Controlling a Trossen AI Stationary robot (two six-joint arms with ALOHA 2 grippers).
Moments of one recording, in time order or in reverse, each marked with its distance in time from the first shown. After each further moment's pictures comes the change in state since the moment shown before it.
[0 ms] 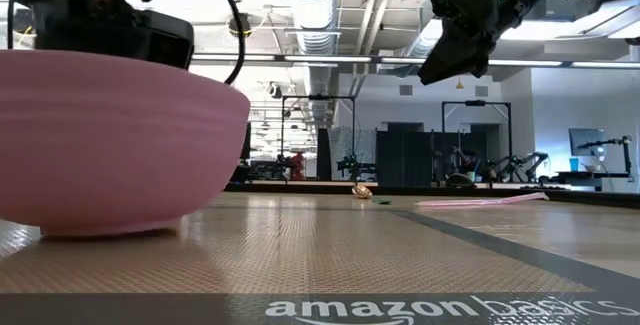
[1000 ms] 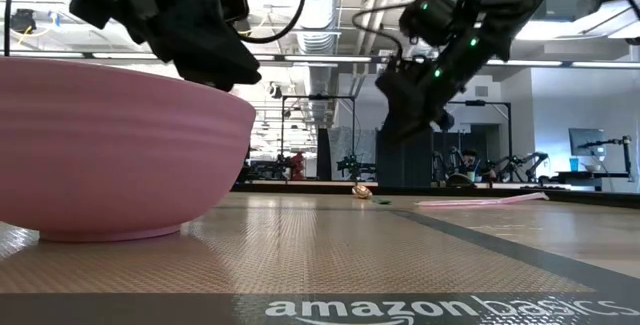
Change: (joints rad) left arm 0.174 -0.001 0.000 0.330 -0.011 0.585; right arm -0.104 0.445 0.002 0.366 0.104 0.080
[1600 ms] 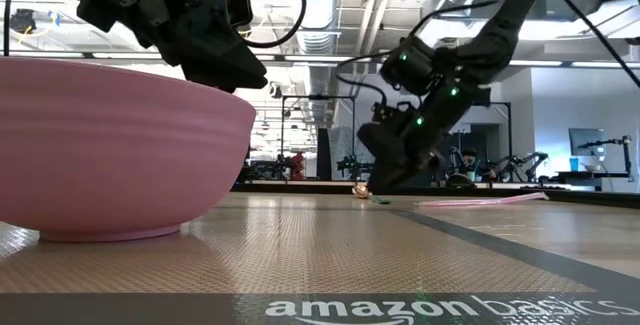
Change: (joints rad) left arm 0.034 0.000 0.000 0.000 0.000 0.006; right arm -0.018 0.270 0.000 0.204 -0.005 0.104
